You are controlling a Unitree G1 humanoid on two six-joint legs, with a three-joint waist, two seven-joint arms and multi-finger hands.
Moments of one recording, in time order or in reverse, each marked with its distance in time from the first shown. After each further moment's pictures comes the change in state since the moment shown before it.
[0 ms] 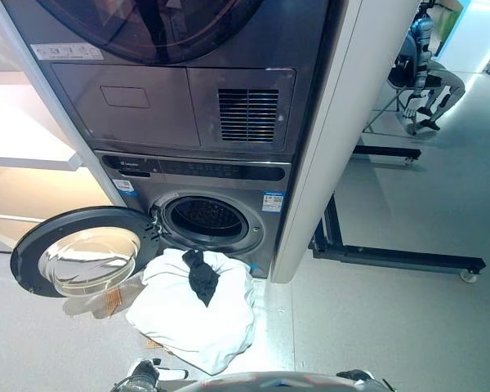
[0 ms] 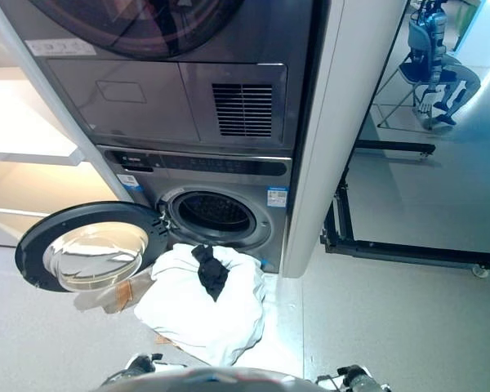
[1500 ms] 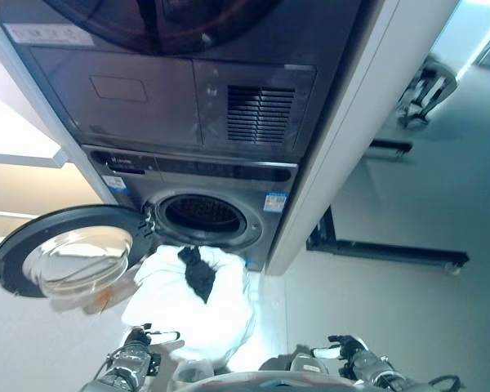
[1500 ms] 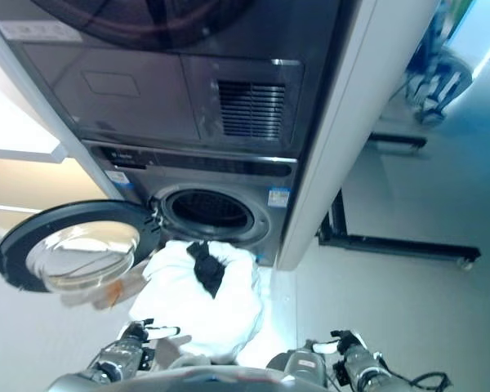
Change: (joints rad) left arm -0.155 0.084 -0.023 -0.001 -0.056 -0.032 0.030; right arm -0.104 -0.016 -0.007 -0.056 0.035 -0.031 -0.012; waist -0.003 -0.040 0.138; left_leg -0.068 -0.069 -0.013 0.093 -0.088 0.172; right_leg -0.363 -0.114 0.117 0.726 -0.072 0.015
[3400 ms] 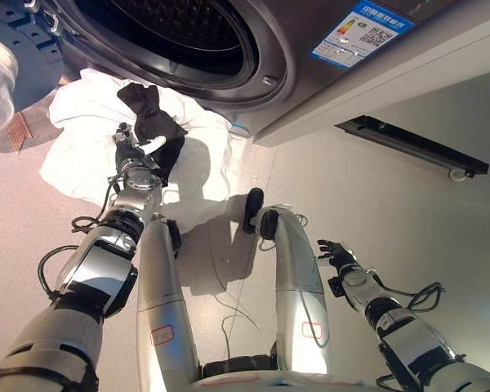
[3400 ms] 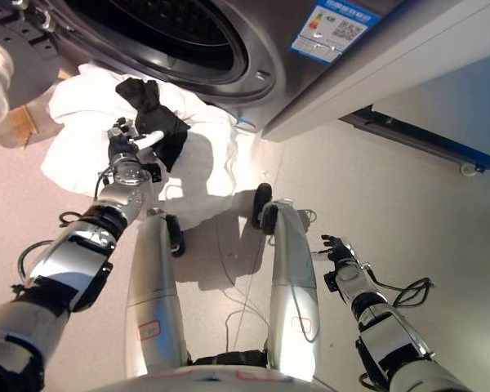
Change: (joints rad) left arm -0.780 0.152 -0.115 -0.246 -0.421 0.023 0.433; right arm -0.329 -0.078 0.164 -0.080 0.175 -0.011 -0.066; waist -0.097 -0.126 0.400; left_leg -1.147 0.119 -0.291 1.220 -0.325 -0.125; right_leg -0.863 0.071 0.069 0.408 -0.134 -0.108
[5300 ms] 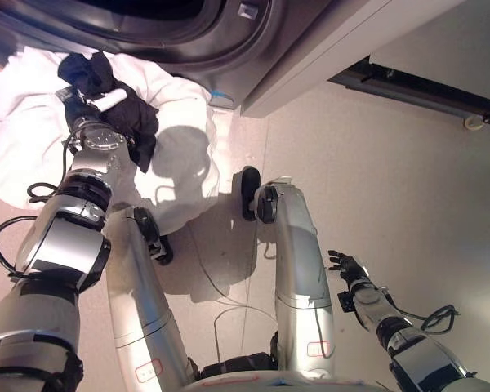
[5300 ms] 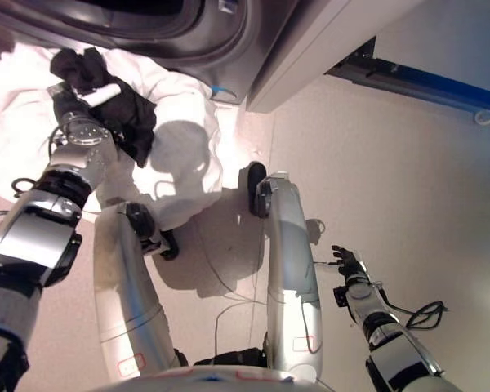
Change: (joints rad) left arm -0.149 0.149 -0.028 0.014 -0.118 0.037 0.001; right arm 0.119 -0.037 -0.005 -0.013 0.083 -0.096 -0.021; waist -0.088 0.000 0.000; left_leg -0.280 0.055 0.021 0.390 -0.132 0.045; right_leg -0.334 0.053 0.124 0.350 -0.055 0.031
